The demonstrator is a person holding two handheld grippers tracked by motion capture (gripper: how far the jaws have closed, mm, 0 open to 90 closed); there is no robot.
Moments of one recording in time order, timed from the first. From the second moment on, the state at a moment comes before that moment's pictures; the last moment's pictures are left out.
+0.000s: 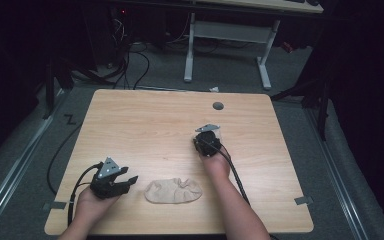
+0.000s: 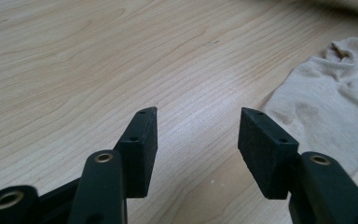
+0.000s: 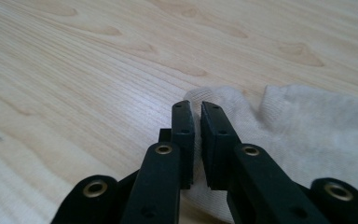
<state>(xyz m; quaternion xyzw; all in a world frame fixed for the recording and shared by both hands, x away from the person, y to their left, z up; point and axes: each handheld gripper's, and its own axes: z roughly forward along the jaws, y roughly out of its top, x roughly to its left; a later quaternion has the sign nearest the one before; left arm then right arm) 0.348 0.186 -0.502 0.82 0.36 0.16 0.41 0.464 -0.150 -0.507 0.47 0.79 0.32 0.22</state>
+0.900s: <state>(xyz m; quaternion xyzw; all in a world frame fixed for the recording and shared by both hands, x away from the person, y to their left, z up) 0.343 0.187 -0.501 0.81 0.37 0.15 0.42 0.387 -0.187 -0.471 0.41 0.76 0.43 0.25</state>
